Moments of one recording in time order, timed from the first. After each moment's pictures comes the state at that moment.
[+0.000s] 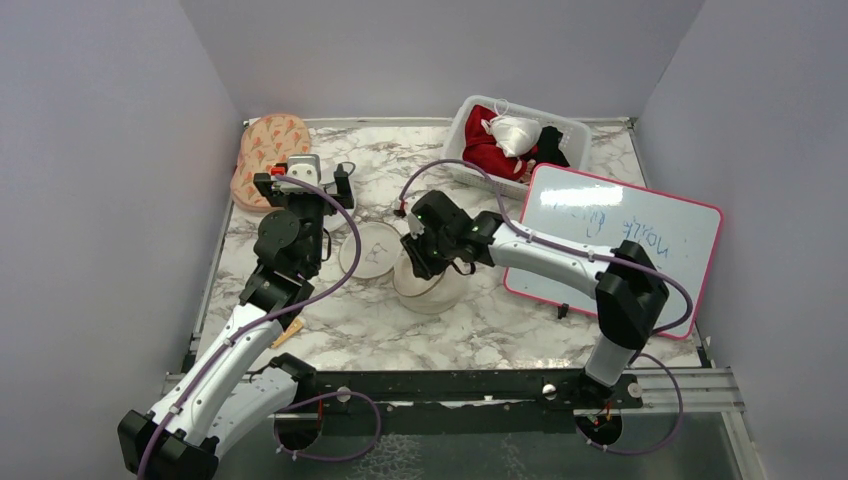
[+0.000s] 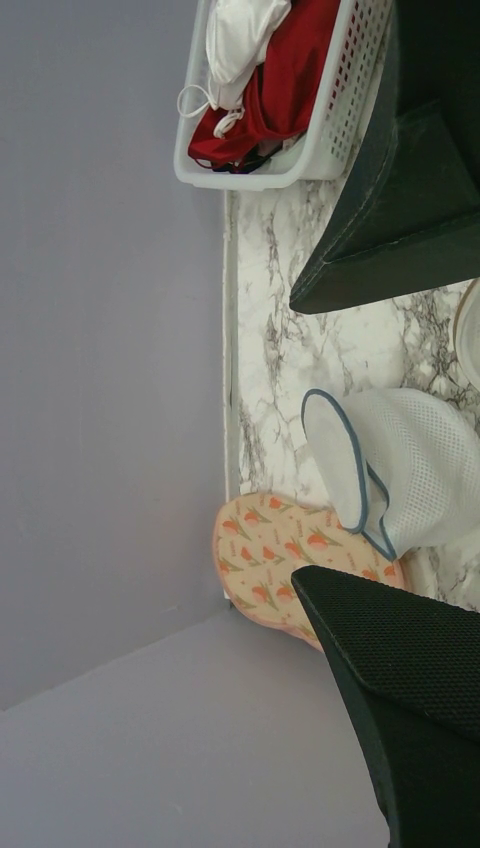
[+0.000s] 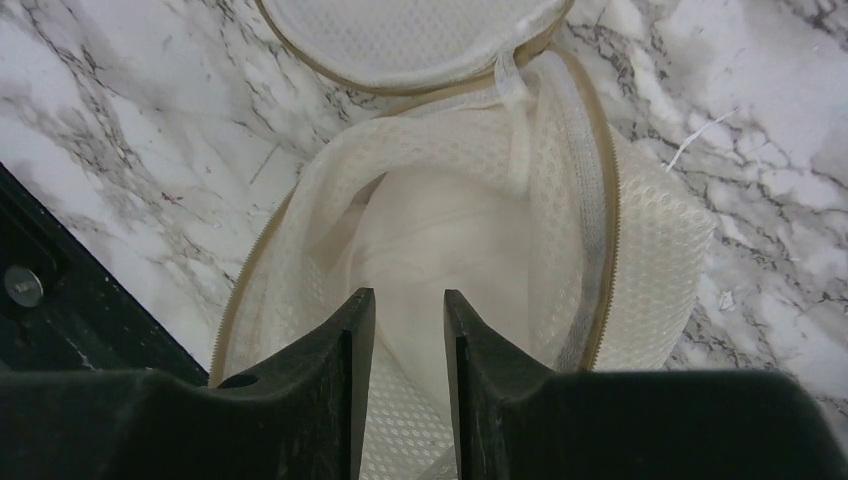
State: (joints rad) left arm -0.48 0.82 0.75 0.25 -0.49 0.10; right arm 0.93 1.73 1.35 -0.51 -0.08 0.16
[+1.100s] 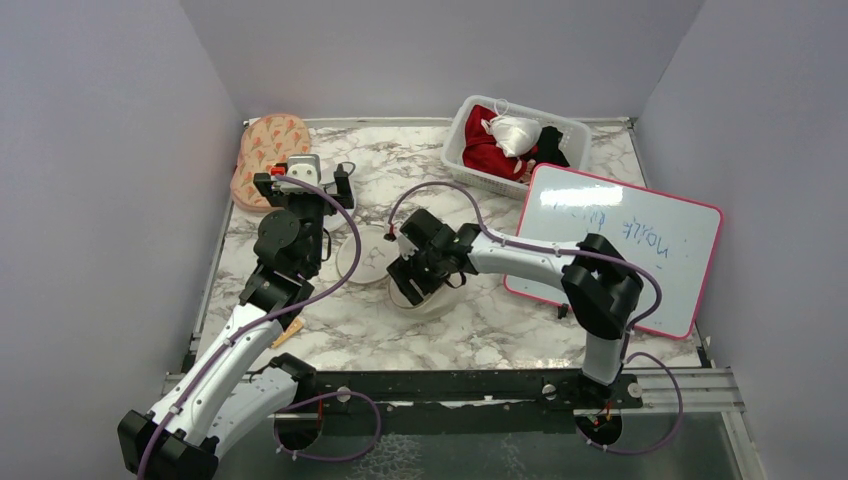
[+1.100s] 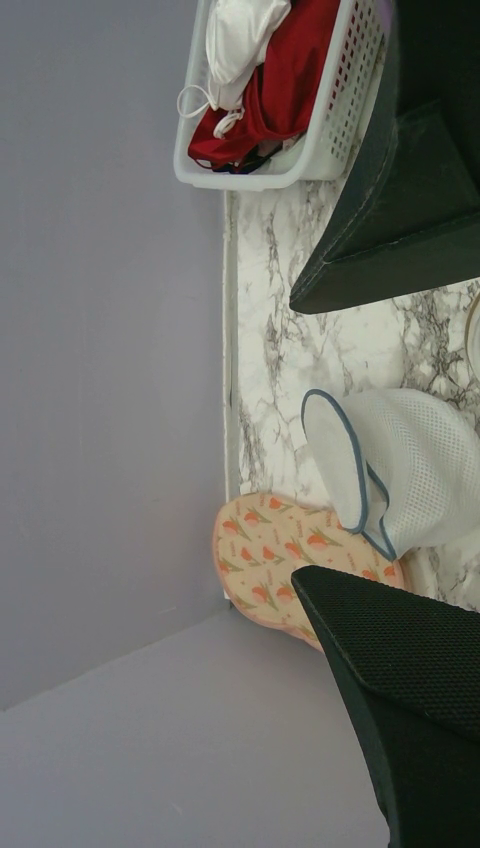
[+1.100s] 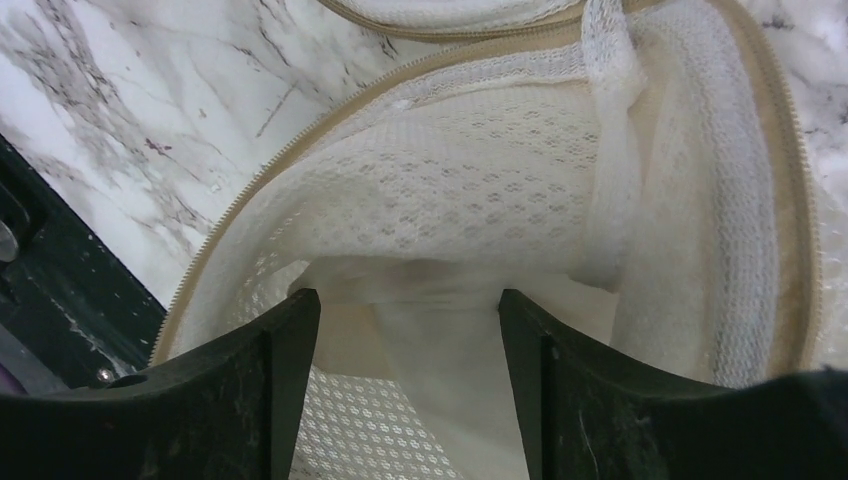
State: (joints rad) left arm -0.48 0.82 0.75 0.25 -0.49 0.10; right arm 0.96 1.86 1.32 -0.49 -0.20 0.18
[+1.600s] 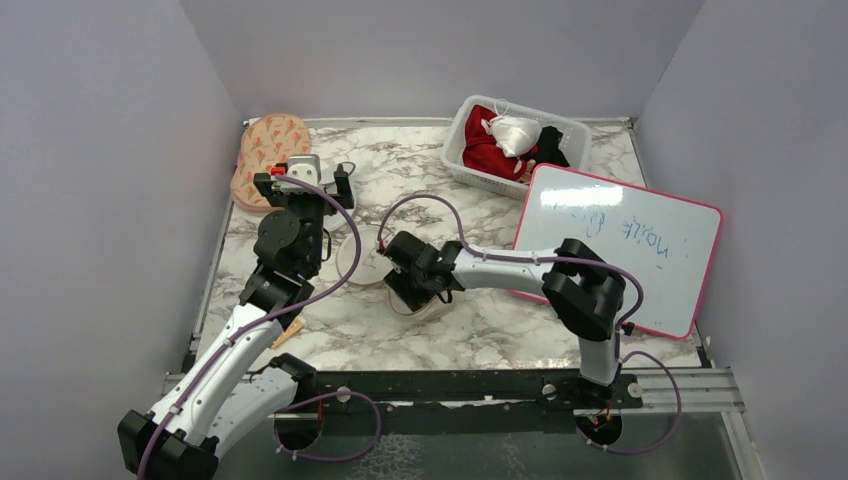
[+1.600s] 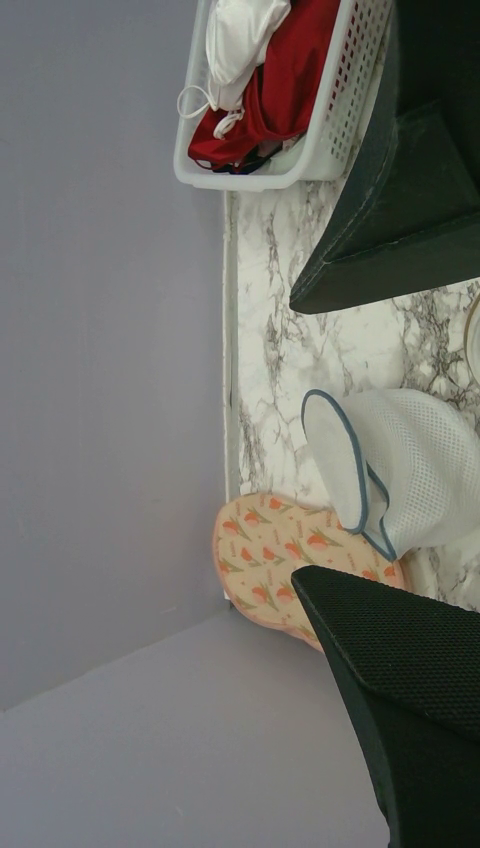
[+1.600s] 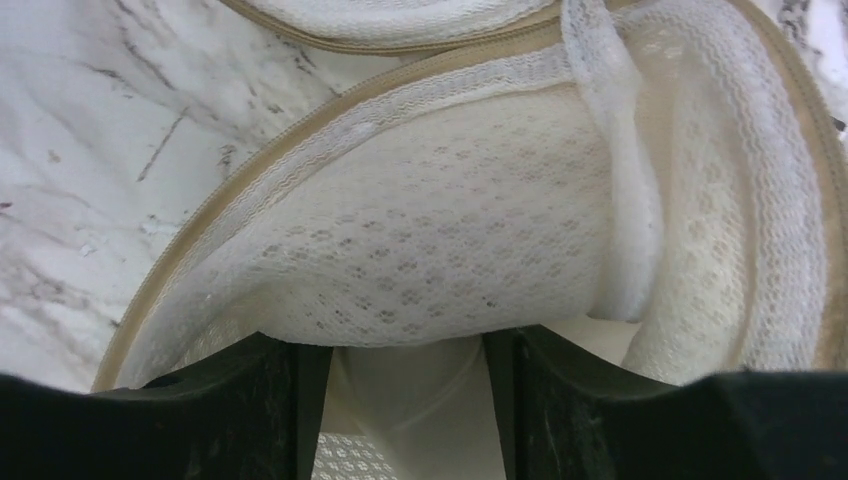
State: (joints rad) left arm -0.48 0.82 0.75 0.25 -0.49 0.10; right arm 1.04 1.94 1.31 -0.46 0.08 0.18
